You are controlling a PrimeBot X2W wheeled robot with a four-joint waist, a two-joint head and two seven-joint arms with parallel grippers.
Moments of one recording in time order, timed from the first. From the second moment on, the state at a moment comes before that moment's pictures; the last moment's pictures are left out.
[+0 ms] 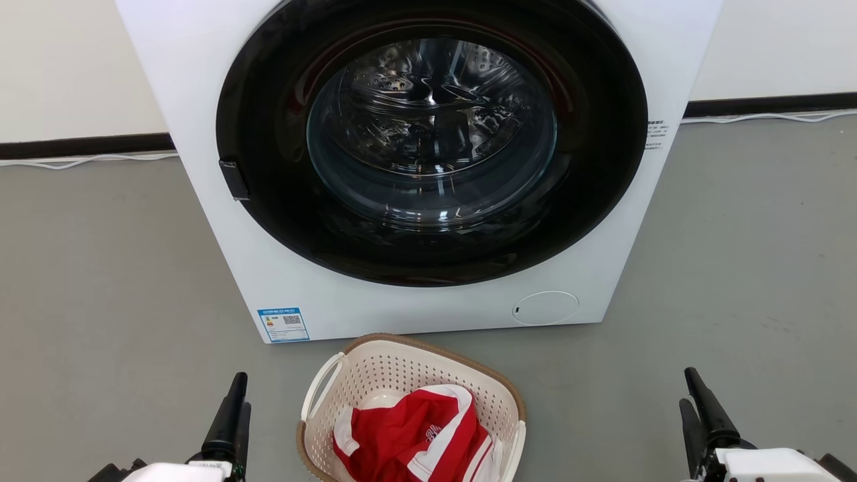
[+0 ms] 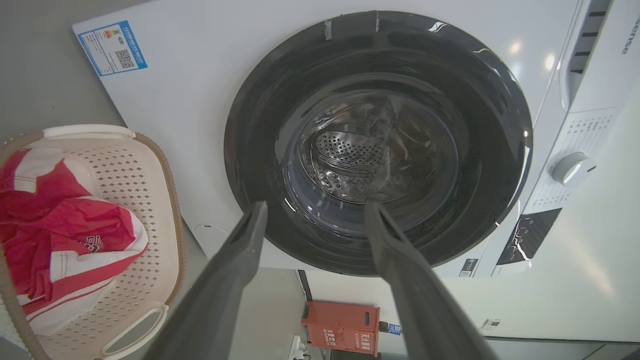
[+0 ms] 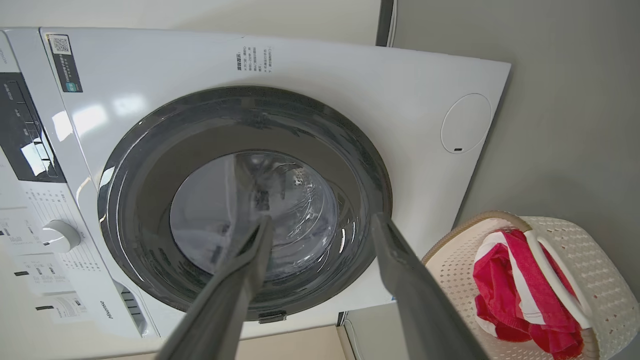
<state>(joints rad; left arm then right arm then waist) 0.02 0.03 0.06 0.28 -1.52 -0.10 0.06 0.01 -0.03 -0.10 0.33 1.51 0.12 0.06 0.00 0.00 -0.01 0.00</state>
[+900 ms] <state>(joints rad) 0.06 0.04 -0.01 0.17 -1.03 -0.02 -0.02 0.02 -0.03 -0.06 0.23 1.08 0.12 -0.01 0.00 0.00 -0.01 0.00</state>
